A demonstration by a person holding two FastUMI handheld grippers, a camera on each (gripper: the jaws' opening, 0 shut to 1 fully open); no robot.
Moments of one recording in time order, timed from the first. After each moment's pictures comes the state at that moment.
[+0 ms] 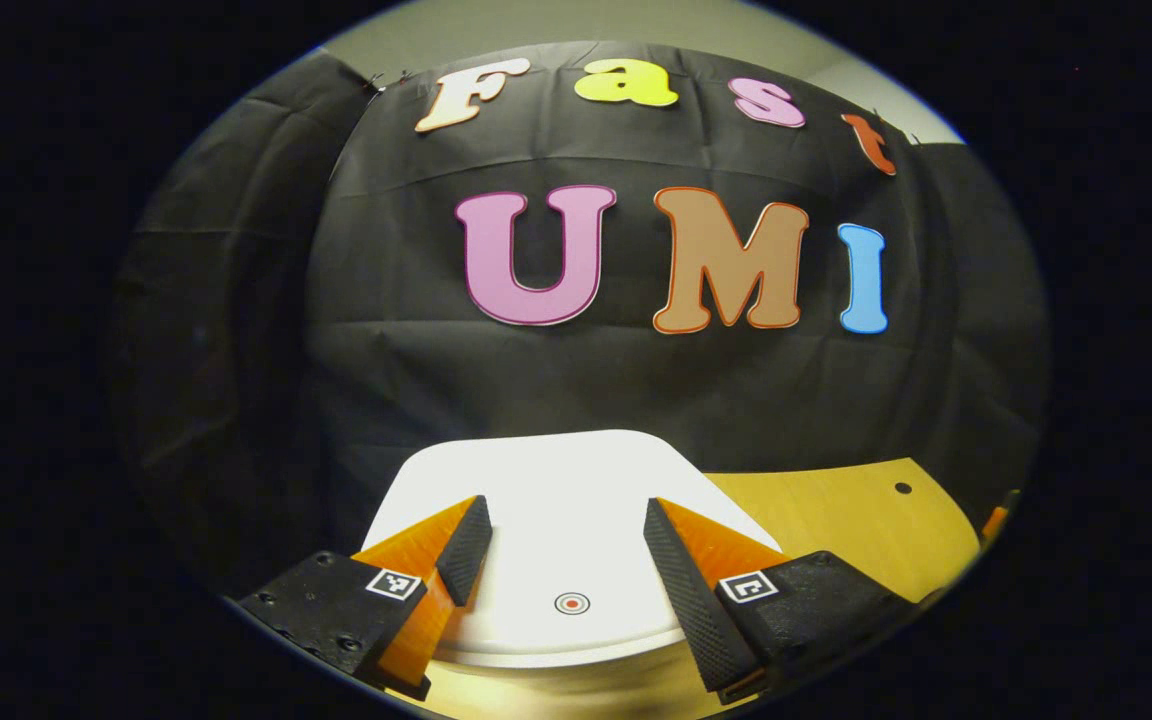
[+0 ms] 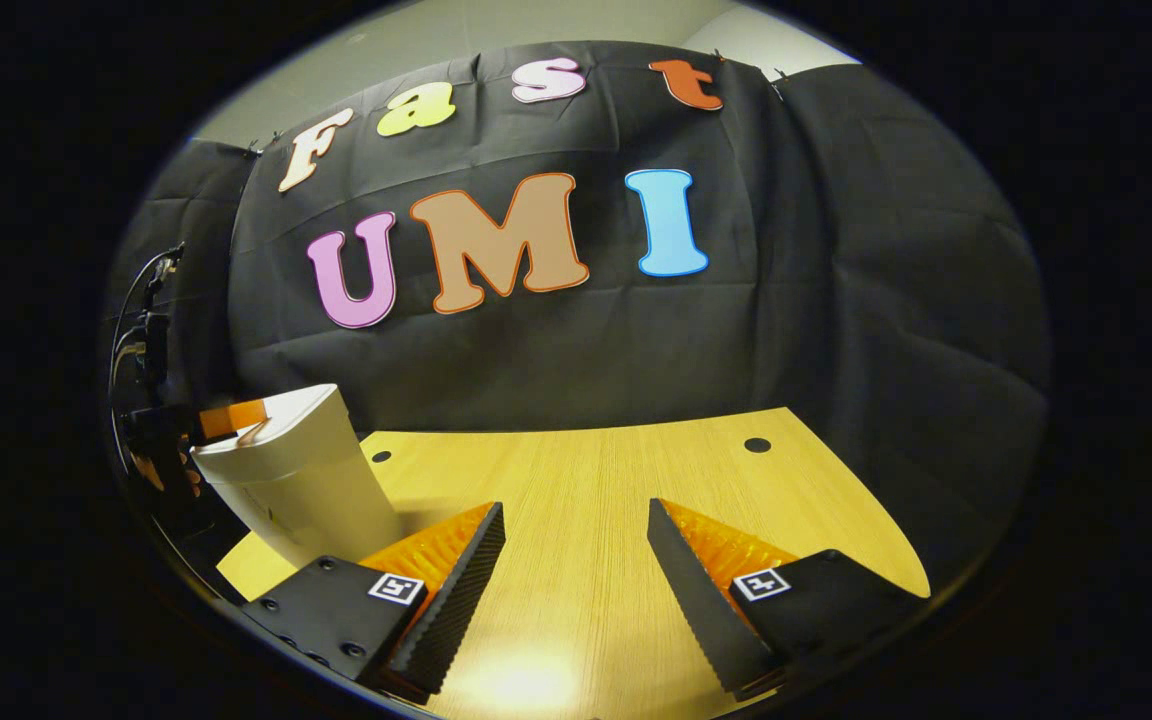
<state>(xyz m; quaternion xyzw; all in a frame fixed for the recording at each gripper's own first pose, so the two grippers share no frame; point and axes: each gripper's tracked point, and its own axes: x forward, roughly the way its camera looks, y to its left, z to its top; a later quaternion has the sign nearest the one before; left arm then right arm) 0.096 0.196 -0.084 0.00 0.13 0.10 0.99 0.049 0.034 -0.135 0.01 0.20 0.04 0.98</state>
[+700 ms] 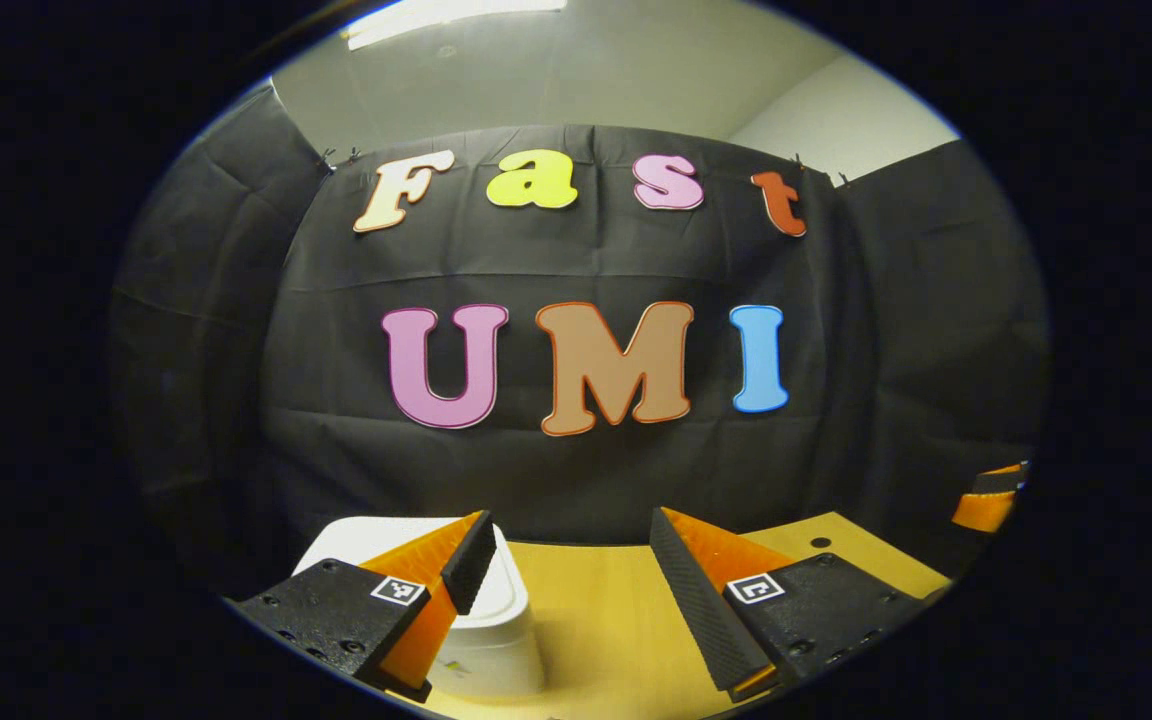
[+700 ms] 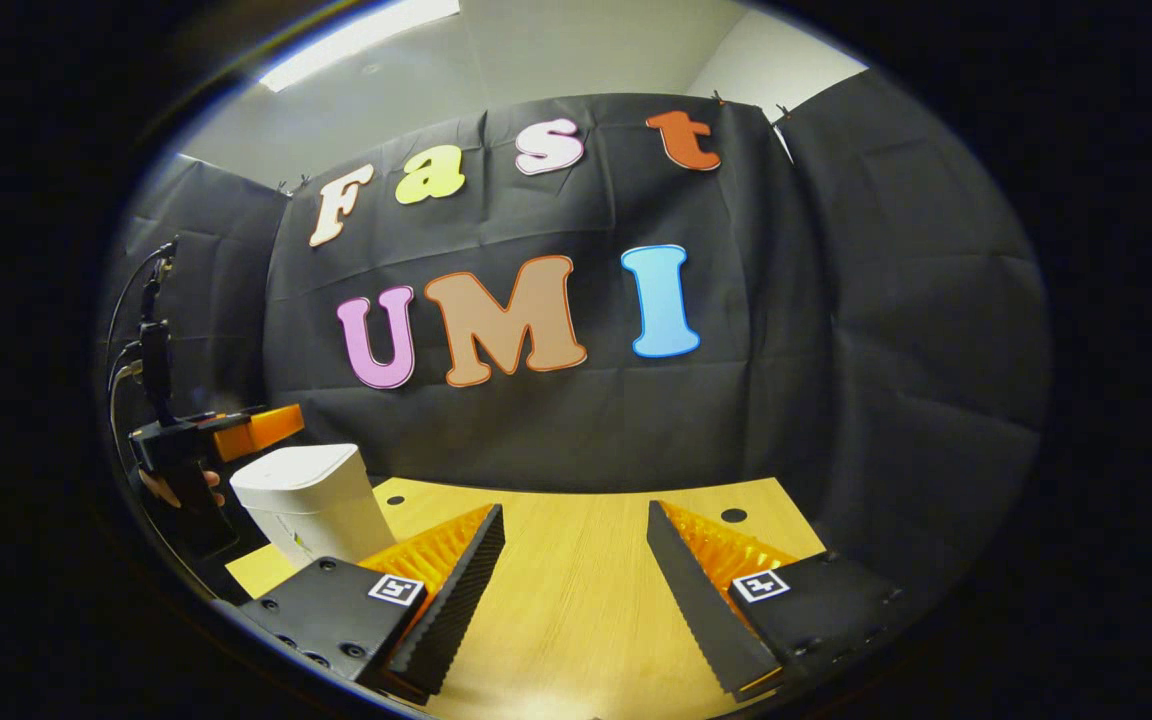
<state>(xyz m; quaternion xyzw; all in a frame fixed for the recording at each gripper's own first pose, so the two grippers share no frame) 0.057 0.028 0.017 0.00 0.00 0.03 1.00 0.027 -0.058 -0.046 0.01 0.10 0.10 0.99</state>
